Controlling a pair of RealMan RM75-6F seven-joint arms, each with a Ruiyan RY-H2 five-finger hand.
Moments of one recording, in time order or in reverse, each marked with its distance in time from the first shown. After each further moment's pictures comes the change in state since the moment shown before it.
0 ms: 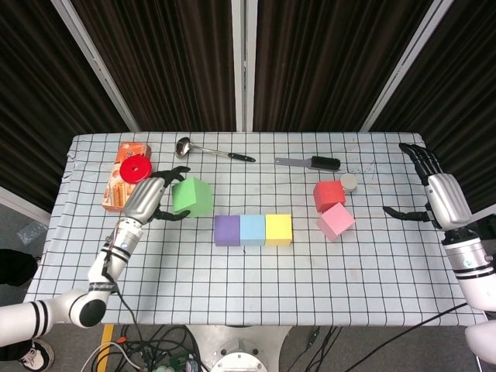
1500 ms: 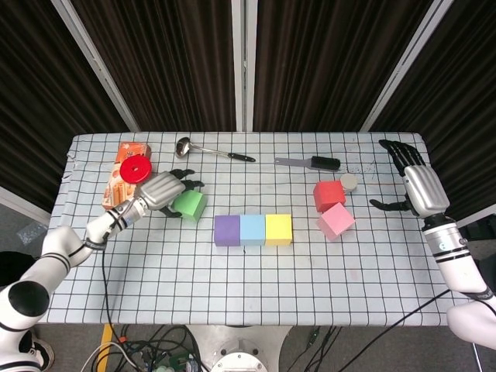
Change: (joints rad) left arm -0.213 -0.300 0.345 1.136 0.778 -0.077 -0.760; right arm 0.093 -0.072 0.012 0.052 0.091 -0.141 -0.132
